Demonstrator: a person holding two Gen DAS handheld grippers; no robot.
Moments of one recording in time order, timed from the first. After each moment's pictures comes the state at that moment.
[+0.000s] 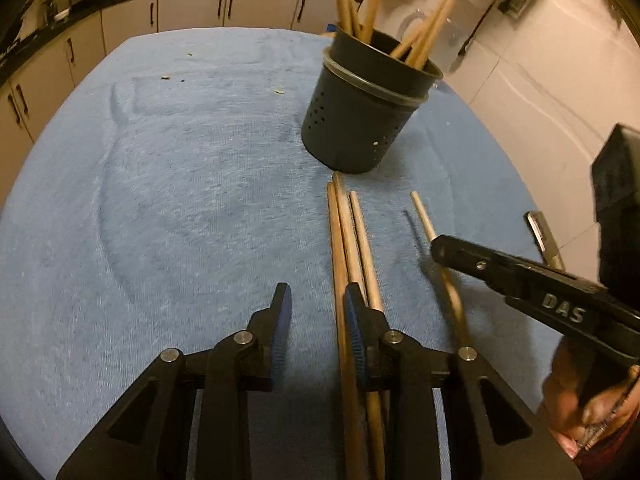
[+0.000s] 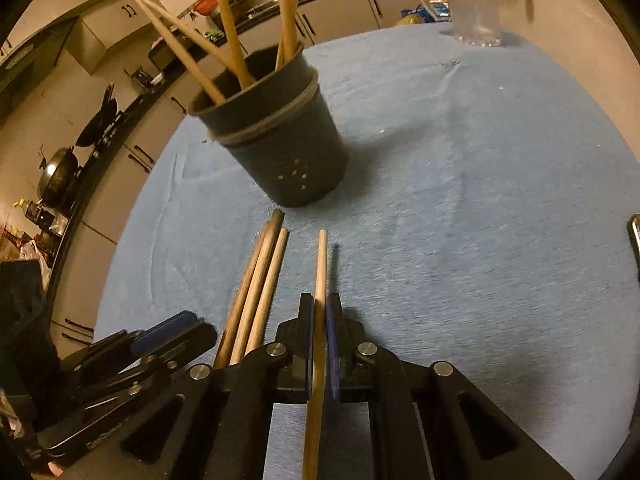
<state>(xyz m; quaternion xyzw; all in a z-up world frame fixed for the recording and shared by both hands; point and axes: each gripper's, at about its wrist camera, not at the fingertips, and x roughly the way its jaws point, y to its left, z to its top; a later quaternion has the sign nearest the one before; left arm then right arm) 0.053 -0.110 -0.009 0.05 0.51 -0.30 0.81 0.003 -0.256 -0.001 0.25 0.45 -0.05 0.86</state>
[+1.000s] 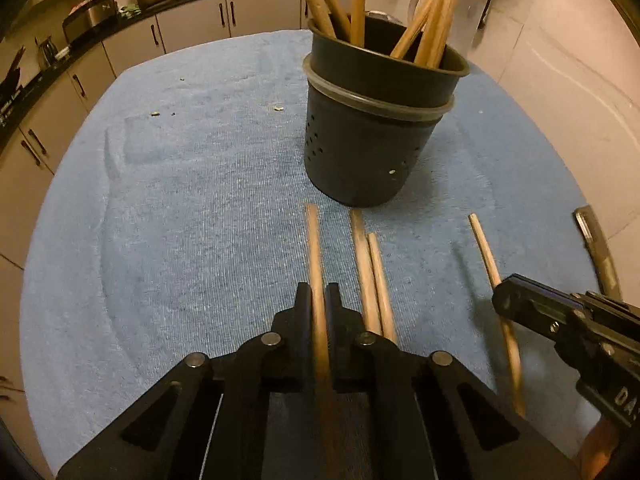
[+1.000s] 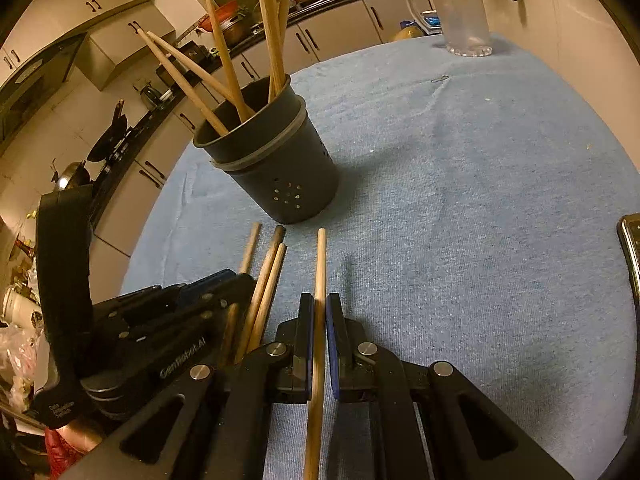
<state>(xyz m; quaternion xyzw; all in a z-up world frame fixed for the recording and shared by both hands) 0.074 -0.157 -0.009 0.12 0.50 -0.26 0.82 -0.011 -0.266 0.007 0.27 0.43 -0.04 0.86</state>
